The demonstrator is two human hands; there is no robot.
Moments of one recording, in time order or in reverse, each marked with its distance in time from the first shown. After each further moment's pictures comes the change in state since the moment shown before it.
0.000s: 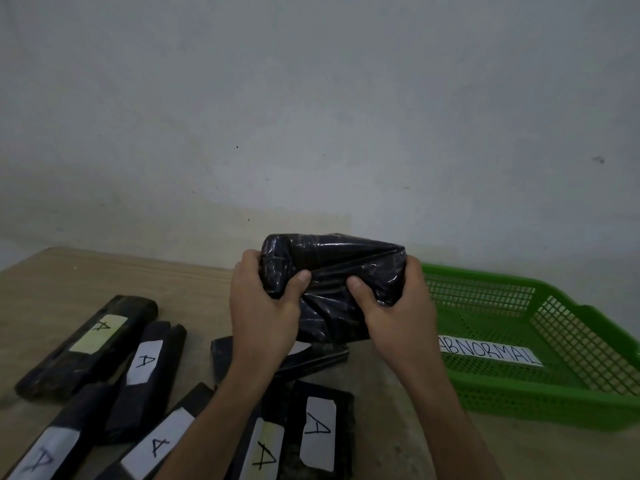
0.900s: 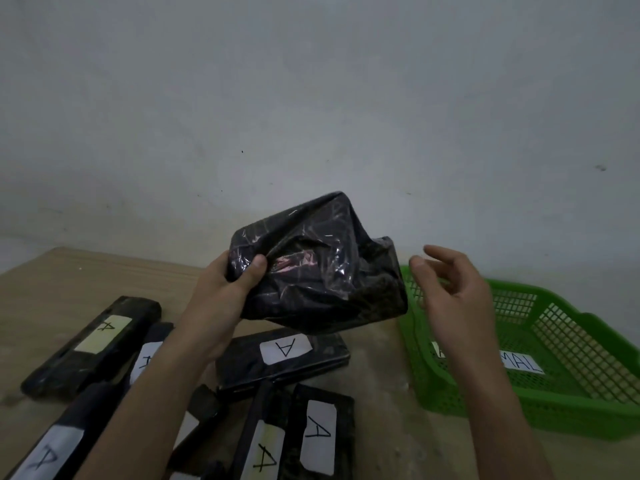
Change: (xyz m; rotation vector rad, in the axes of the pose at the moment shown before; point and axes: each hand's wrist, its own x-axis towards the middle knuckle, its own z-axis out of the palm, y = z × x) left_hand 0.033 -0.005 -0.040 -0.475 -0.248 -0.368; right_hand 0.014 -0.014 -0.041 0.103 0.082 0.090
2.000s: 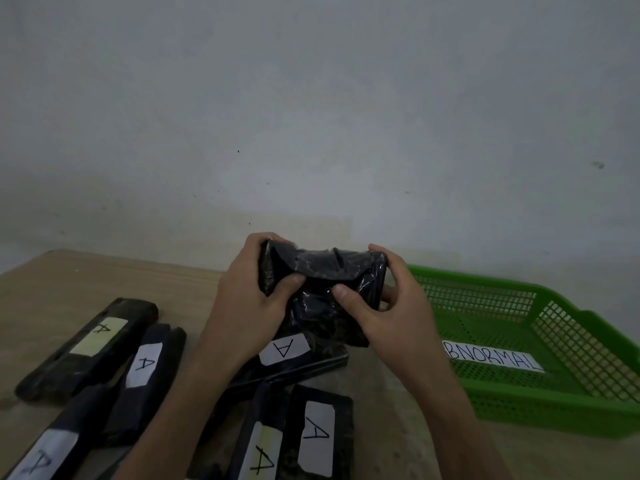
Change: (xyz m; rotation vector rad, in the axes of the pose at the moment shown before) left_hand -0.017 0.002 0.023 0.645 -0.031 0.495; right_hand -0.021 0.004 0.032 -0.049 -0.301 -0.052
